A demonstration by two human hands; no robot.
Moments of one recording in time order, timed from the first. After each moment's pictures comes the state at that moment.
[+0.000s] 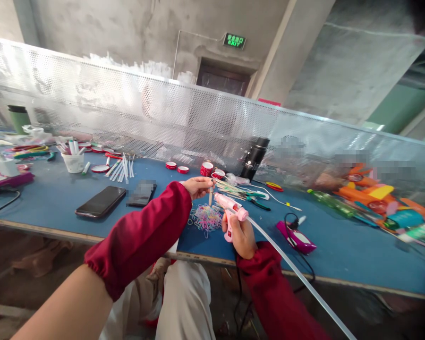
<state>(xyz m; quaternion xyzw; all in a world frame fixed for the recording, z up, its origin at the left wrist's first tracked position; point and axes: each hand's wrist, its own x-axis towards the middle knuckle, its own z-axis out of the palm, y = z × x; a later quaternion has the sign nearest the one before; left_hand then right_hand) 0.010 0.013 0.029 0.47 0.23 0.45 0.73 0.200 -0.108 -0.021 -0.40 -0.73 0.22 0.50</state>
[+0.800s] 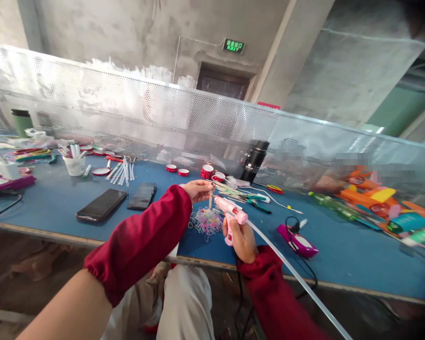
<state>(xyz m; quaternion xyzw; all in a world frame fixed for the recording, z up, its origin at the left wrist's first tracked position) 0.012 0.012 0.027 0.44 0.24 0.46 0.74 0.200 -0.108 -0.019 -0.41 -0.74 0.22 0.49</state>
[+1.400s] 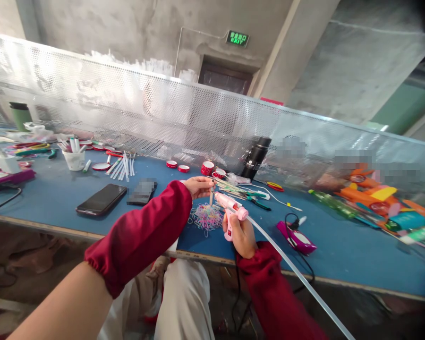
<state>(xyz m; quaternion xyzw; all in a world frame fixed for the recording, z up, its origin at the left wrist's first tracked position) 0.012 0.013 0.026 0.46 0.23 0.45 0.73 0.199 -0.109 -0.018 -0.41 -0.73 0.22 0.50</state>
